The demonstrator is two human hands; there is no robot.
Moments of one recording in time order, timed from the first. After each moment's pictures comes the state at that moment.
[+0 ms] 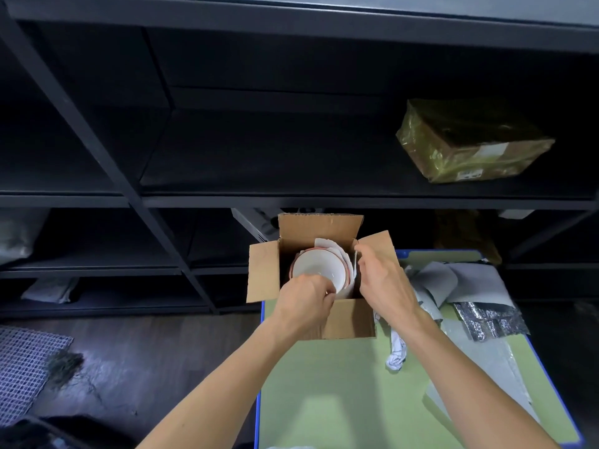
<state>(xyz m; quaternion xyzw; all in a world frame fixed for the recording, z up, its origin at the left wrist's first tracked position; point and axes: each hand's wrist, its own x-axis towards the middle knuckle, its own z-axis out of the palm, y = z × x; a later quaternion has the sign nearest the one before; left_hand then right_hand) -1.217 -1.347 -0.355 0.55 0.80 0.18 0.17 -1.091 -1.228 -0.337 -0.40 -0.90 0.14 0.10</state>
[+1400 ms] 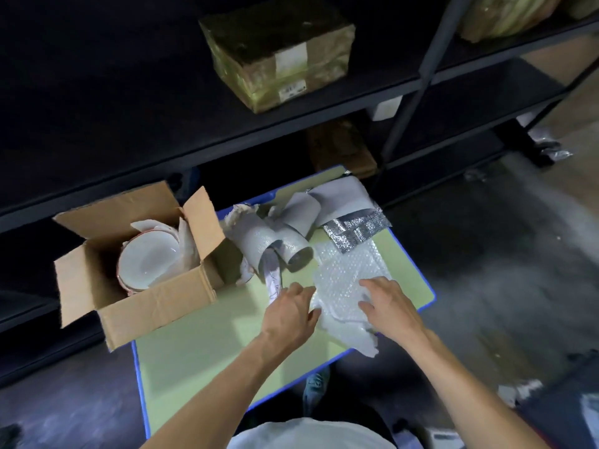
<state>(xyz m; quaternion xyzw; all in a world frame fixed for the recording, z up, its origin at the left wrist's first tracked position) -0.980 -1.286 -0.427 0.65 0.70 0.05 0.28 -0.766 -1.216 -0.428 -0.57 -0.78 0.25 -0.08</state>
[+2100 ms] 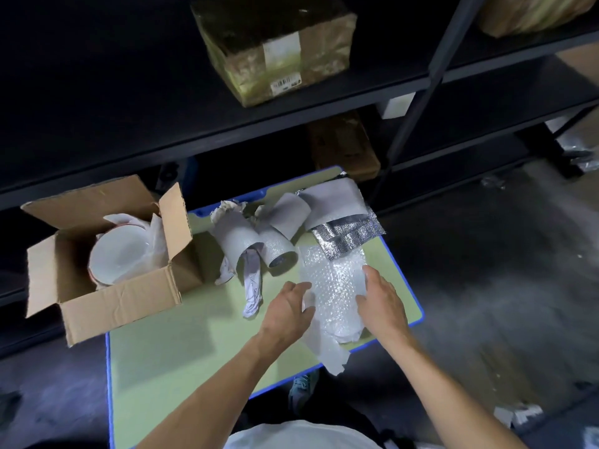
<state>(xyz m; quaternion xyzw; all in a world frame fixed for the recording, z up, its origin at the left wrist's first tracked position) -0.934 -1.249 -0.446 0.54 0.74 0.12 0.37 -0.750 -1.176 -0.442 -0.64 -0.71 0.30 0.00</state>
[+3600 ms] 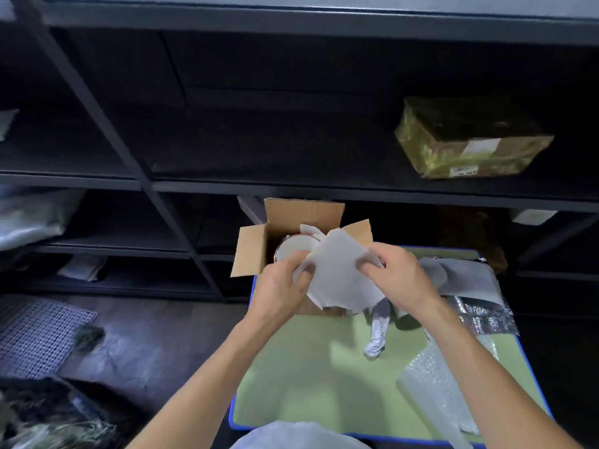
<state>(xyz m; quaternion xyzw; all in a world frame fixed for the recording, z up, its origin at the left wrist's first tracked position) -1.166 -1.379 -0.311 0.38 0.81 0.39 0.20 -1.016 -1.212 -0.286 -0.33 -0.86 0.38 0.10</state>
